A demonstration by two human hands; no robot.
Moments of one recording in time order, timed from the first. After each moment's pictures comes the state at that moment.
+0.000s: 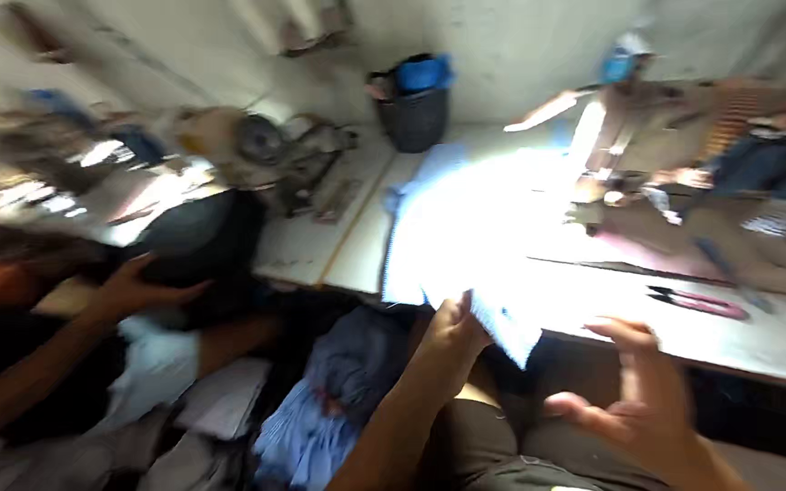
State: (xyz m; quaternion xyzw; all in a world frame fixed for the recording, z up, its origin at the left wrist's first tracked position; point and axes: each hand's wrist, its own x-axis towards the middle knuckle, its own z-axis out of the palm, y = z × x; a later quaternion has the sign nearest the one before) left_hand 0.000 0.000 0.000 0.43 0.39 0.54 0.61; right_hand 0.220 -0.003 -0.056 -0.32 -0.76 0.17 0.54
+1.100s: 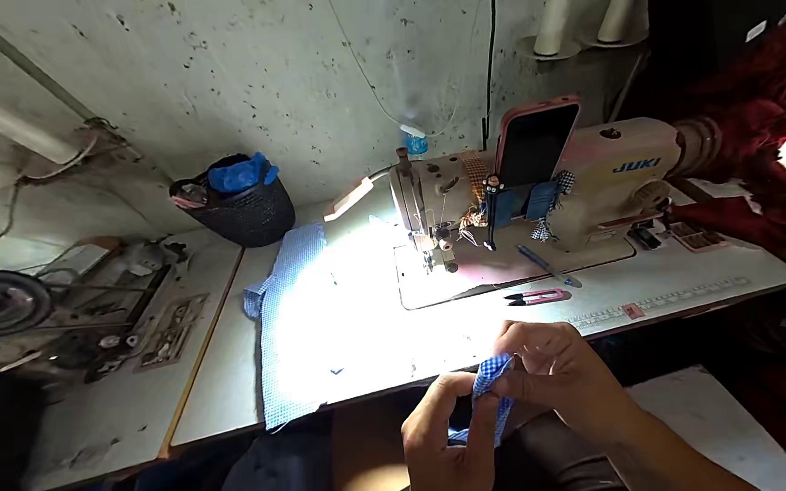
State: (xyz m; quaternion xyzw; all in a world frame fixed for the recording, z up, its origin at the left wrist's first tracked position) left_hand 0.082 -0.006 -0.030 0.69 0.28 0.59 0.30; right_hand 0.255 0.004 -0.014 -0.27 -0.62 0.44 0.60
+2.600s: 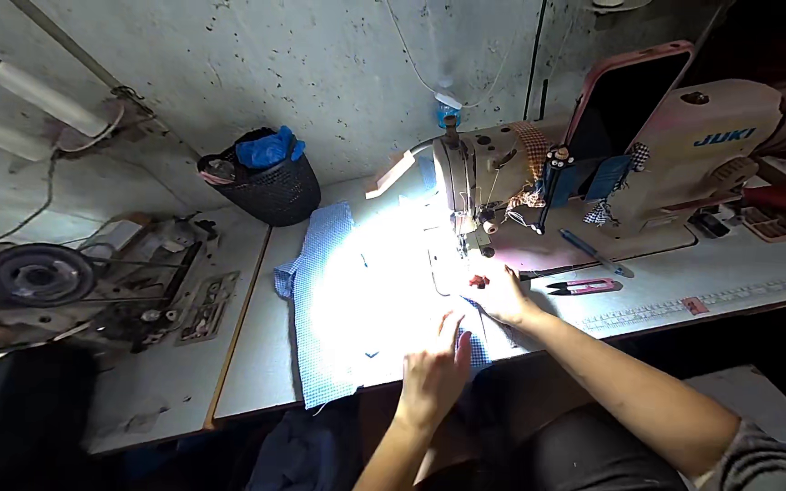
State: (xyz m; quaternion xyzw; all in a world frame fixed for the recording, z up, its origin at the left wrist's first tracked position) left_hand 0.027 0.086 -0.098 0.83 0.45 0.32 0.01; right_hand 0.207 0.151 -0.090 -0.61 -0.65 0.26 0.37
